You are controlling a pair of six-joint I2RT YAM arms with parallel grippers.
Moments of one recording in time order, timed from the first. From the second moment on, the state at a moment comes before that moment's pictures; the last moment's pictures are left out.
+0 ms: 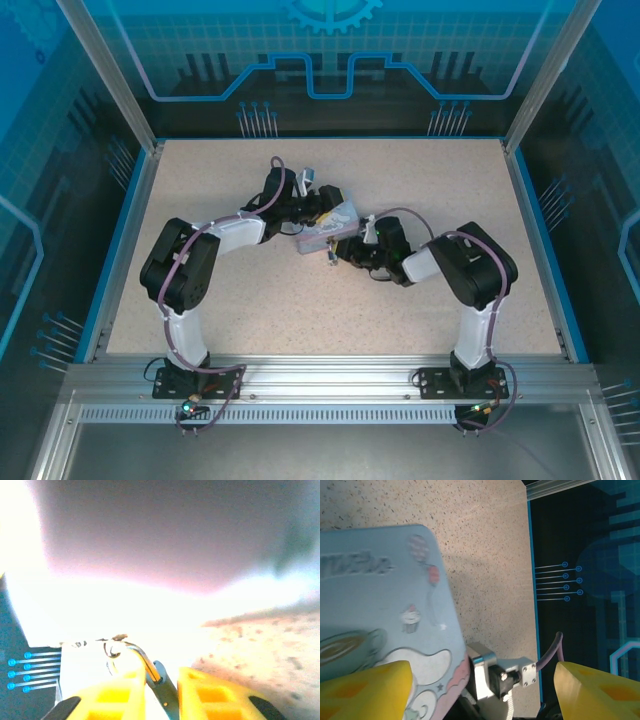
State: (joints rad) left arm -0.41 1.90 1.15 0.26 0.56 -0.98; right arm 0.48 1.94 0.71 0.65 -0.54 0.91
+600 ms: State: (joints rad) left arm -0.41 1.81 1.13 0.18 0.53 -0.93; right arm 0.52 1.87 0.69 0.55 -0.47 0.92
